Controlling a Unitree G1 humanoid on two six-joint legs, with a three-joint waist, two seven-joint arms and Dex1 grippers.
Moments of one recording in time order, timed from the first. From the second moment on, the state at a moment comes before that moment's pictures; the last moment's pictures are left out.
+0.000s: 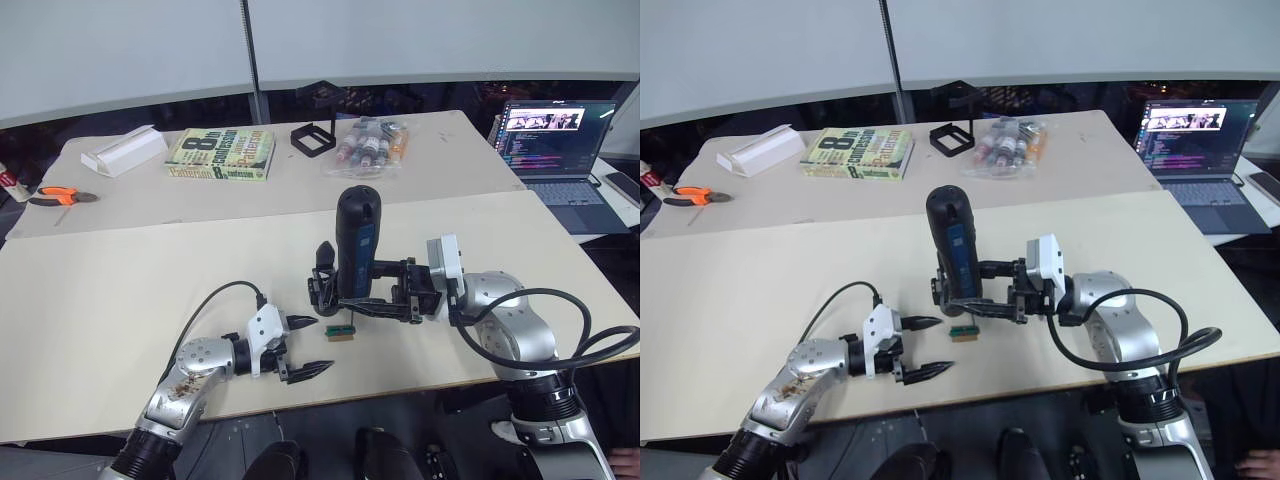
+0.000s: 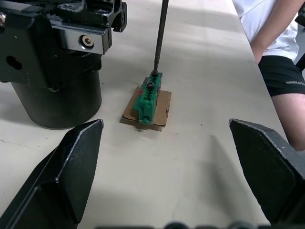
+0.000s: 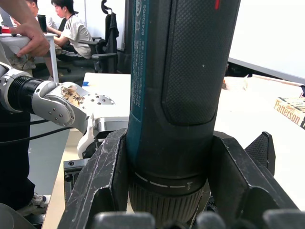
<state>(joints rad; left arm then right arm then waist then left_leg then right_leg) -0.12 0.46 -0.22 -0.10 -0.28 0.15 -0.97 -0.42 -0.46 0.07 -0.15 0.50 0.17 1.22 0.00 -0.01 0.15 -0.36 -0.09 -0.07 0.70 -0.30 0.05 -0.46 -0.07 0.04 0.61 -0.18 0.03</state>
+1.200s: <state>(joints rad) -0.12 0.46 -0.20 -0.11 -0.29 0.15 -0.97 -0.42 -0.48 0.07 -0.15 0.53 0.20 1.21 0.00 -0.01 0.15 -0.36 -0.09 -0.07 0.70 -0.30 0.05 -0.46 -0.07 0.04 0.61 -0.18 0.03</state>
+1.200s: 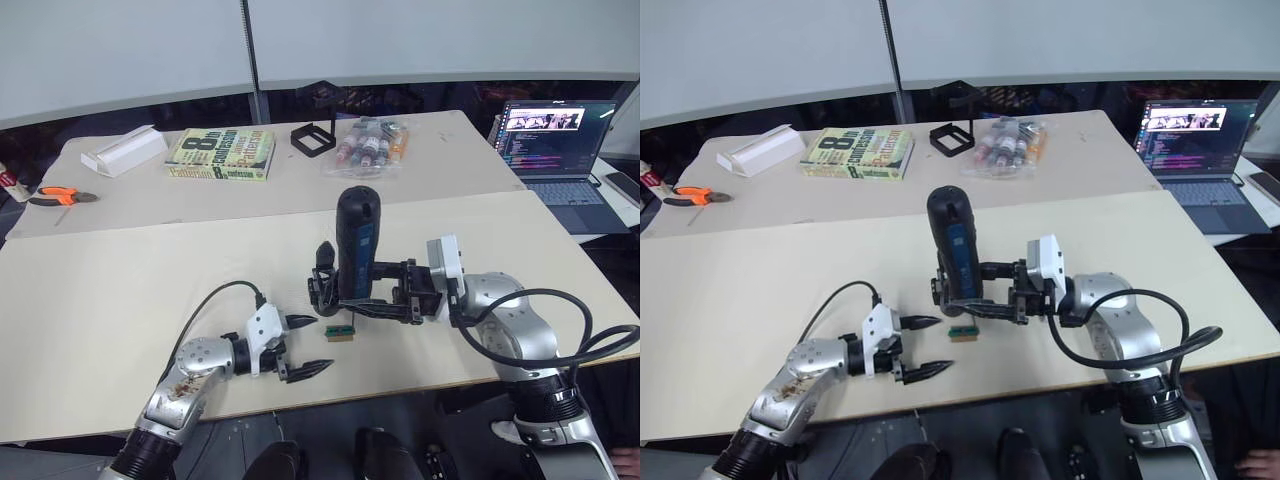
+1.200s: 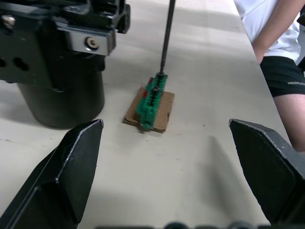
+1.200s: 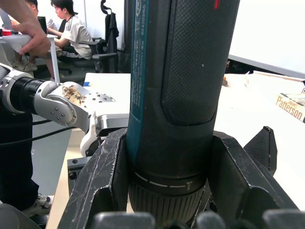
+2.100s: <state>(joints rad) -0.01 0.60 0.03 -0.38 -0.53 0.18 -1.03 -0.66 -0.61 -0.10 -0.22 0.77 0.44 1.13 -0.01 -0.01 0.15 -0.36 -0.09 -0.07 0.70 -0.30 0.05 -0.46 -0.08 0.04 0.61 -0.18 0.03</state>
